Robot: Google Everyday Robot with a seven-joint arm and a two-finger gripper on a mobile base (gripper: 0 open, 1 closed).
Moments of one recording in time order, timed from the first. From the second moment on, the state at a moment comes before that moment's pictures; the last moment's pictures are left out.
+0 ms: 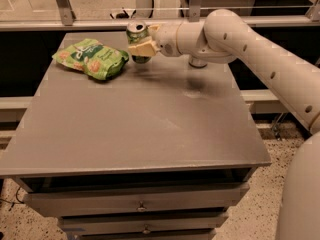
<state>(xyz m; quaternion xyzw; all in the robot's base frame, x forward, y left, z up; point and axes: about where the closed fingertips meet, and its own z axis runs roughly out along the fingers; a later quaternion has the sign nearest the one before) 0.743 0.054 0.910 -0.48 0.62 0.25 0.57</state>
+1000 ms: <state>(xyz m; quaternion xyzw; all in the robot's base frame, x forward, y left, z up) 0.753 0.049 0.883 -0.44 0.67 0.30 0.52</state>
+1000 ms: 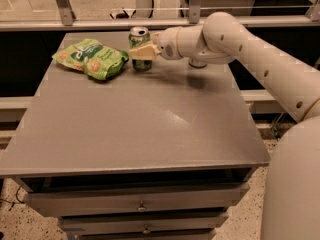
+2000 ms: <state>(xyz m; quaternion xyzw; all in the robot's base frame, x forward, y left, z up) 0.742 0.043 0.871 -0.42 0.68 0.32 0.50</state>
